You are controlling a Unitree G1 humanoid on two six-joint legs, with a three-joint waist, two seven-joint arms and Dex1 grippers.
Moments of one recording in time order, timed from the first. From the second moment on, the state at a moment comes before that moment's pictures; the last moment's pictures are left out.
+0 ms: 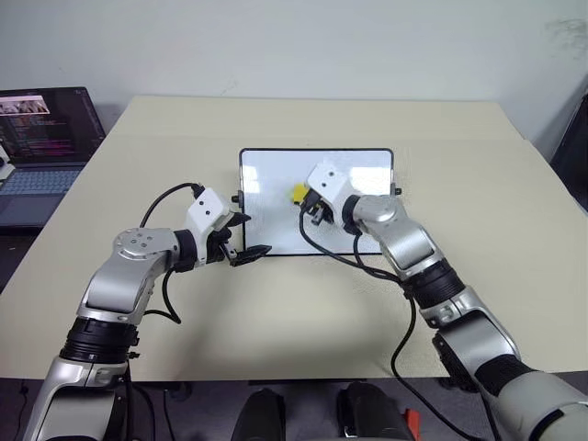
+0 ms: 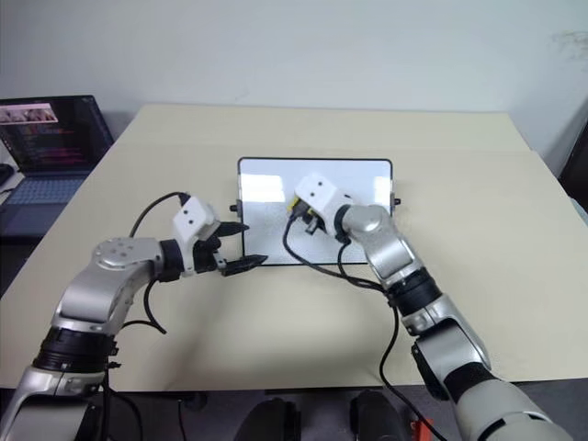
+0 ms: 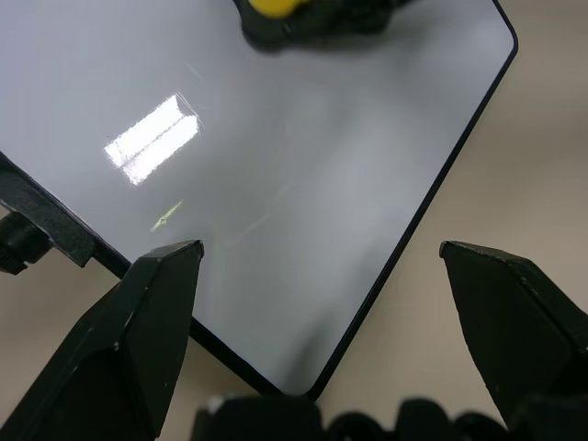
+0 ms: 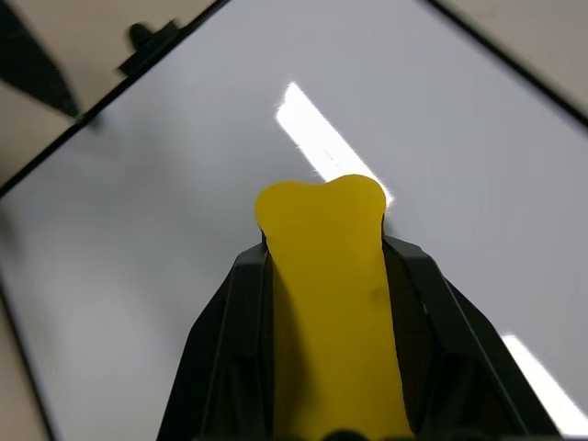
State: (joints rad) left arm -0.45 0.72 -0.05 0.00 -0.29 0.47 -0.93; right arm -0.90 -0.18 0.31 0.32 -0.09 0.45 0.52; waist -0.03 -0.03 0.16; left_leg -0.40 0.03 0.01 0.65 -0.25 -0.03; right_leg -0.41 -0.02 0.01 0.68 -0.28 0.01
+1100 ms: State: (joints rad) left arm -0.45 0.72 -0.05 0.00 -0.29 0.47 -0.93; right arm -0.78 -0.24 0.37 0.22 -0.08 0.48 0.66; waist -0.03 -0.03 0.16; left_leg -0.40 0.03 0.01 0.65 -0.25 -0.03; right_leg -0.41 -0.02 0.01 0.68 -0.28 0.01
